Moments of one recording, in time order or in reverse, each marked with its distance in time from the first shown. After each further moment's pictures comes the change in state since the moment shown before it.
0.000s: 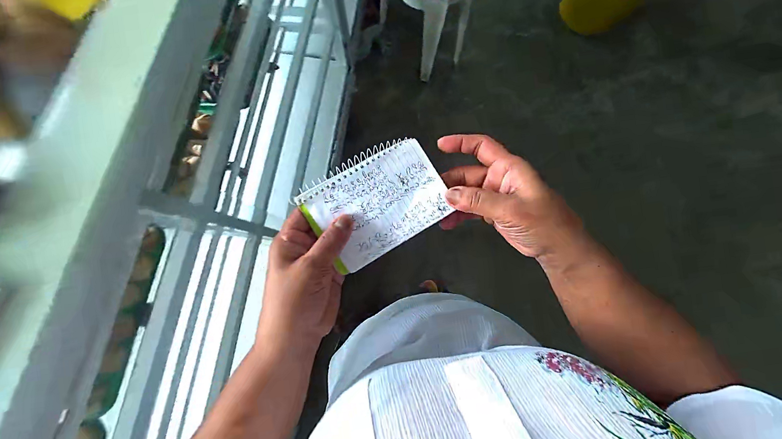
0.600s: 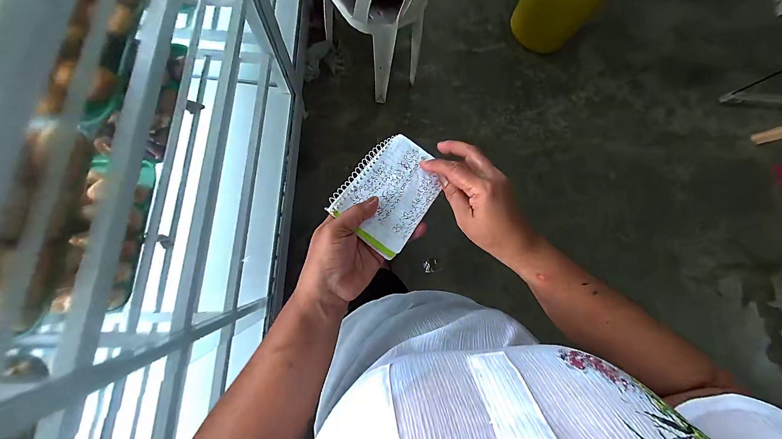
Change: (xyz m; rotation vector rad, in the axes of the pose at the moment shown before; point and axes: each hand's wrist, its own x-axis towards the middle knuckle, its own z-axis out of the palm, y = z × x) left_hand 0.242 -0.042 0.121 -0.425 -0.224 -0.474; right_hand 0.165 0.041 -0.162 -1.036 0.315 -0.346
